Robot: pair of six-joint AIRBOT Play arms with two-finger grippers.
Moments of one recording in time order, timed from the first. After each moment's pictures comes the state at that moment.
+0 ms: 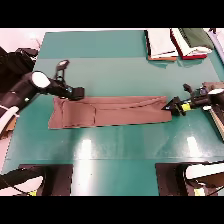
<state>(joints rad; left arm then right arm) -0.30 -1.29 1.10 1.12 -0.90 -1.57 -0.37 -1.60 0.99 -0.77 1.34 1.11</state>
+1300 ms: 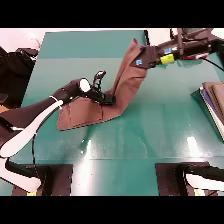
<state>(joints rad) -0.51 -1.65 1.33 1.03 -0.80 -1.57 0.25 -1.35 1.69 -0.72 1.34 1.34</state>
